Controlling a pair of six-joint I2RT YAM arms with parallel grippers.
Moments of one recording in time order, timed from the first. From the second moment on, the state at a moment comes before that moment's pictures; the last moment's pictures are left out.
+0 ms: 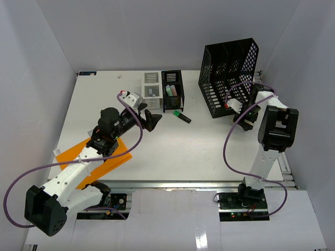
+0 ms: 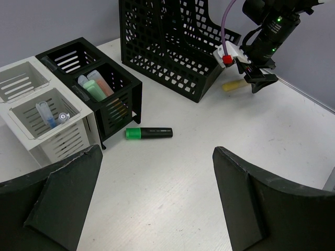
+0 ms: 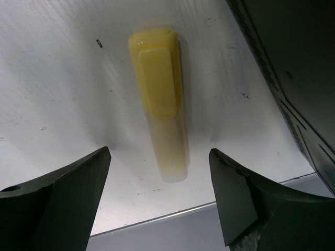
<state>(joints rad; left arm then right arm) -0.52 1.00 0.75 0.24 0.27 -0.09 -0.14 2.01 1.48 -0.89 -0.13 -1.34</state>
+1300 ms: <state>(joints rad) -0.53 1.31 0.49 0.76 0.39 -0.86 0.28 1.57 1.24 -0.88 -0.48 -0.90</state>
